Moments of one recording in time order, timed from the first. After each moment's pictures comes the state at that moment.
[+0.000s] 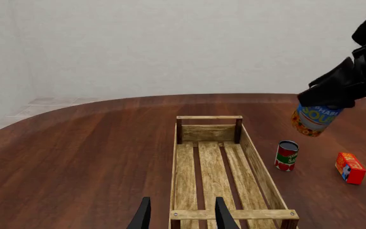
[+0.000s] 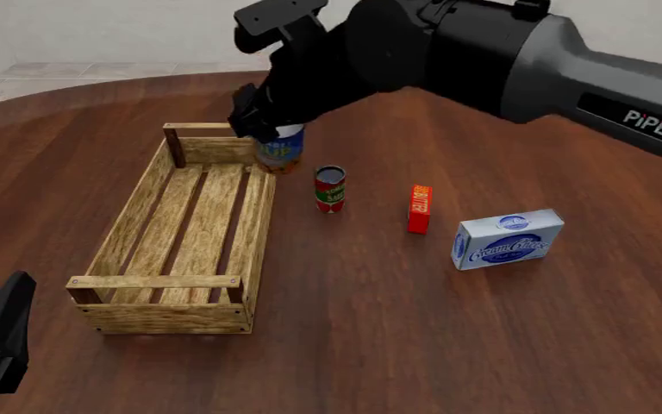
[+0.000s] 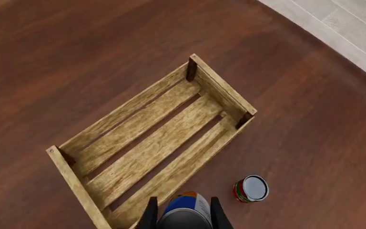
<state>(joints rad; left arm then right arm) 0.00 0.01 0.00 0.00 0.00 0.78 1.81 -1.71 0.59 -0.11</state>
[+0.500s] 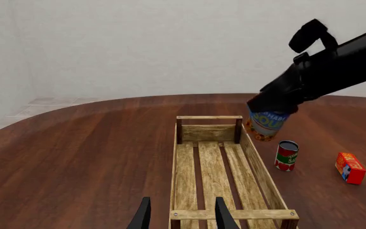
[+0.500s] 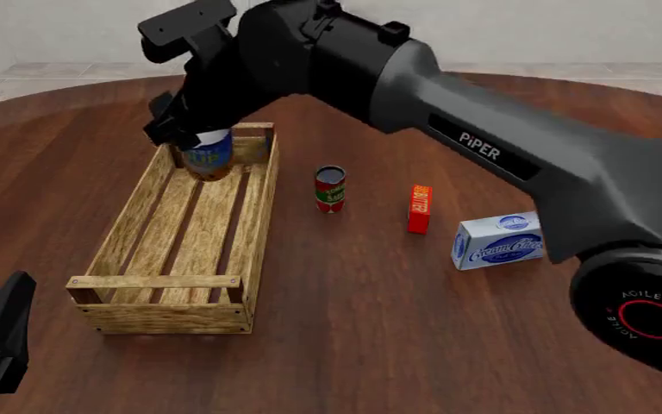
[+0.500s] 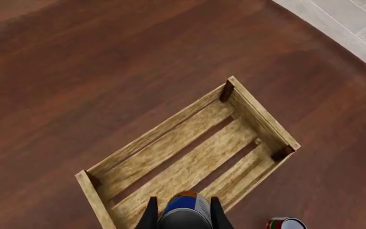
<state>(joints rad) 0.00 0.01 0.00 0.00 0.00 0.88 2.09 -2.11 0.72 -0.09</state>
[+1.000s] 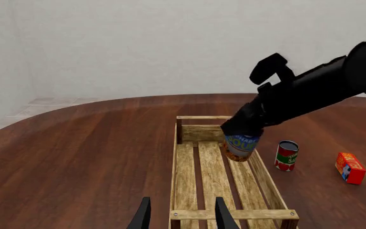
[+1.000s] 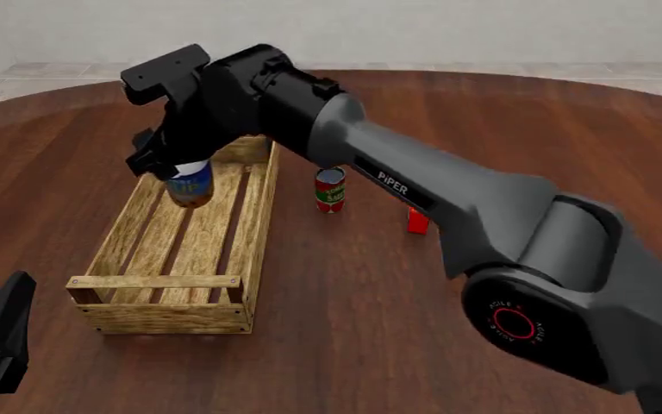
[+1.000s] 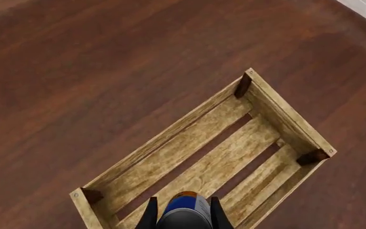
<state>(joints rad) 0.00 0.01 0.00 0.00 0.00 0.90 2.30 -2.32 0.76 -0.03</state>
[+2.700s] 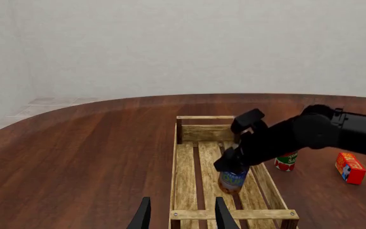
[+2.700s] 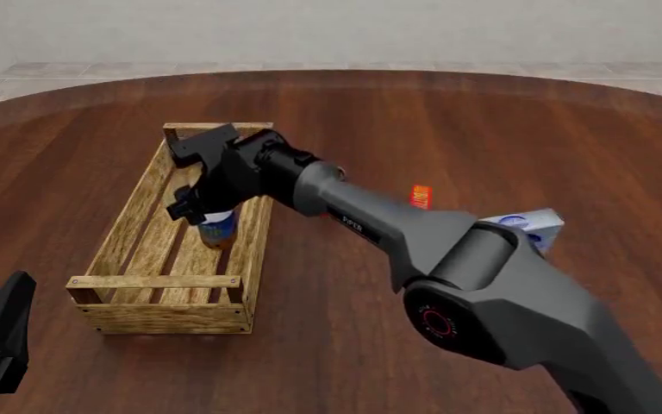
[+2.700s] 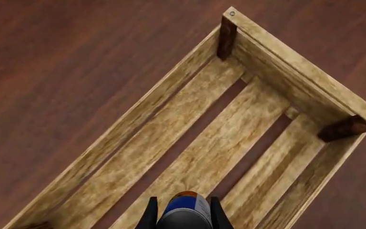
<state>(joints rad) 0.00 0.01 0.00 0.00 0.00 0.84 2.56 -2.38 0.67 0.09</state>
